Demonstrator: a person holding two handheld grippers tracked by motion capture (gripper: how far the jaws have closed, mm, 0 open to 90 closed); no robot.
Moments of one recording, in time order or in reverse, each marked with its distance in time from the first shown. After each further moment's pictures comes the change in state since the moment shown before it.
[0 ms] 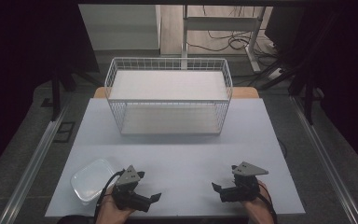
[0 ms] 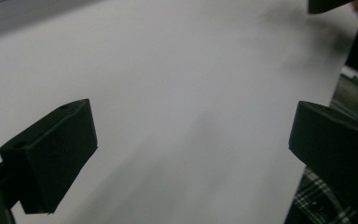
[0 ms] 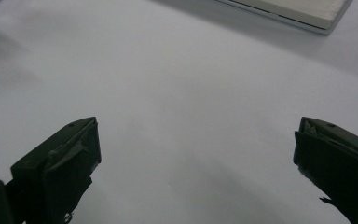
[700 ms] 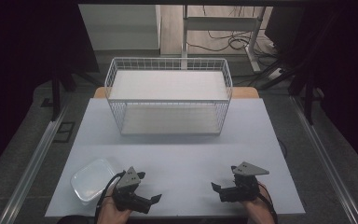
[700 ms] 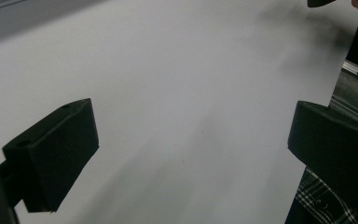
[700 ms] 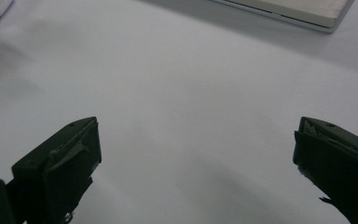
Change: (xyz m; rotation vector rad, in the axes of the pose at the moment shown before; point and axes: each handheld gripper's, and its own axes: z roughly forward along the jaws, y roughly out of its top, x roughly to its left) left arm -0.002 -0.005 0.005 0.010 0.013 0.023; right arm 0.002 0.001 -0.001 -0.010 0.014 0.032
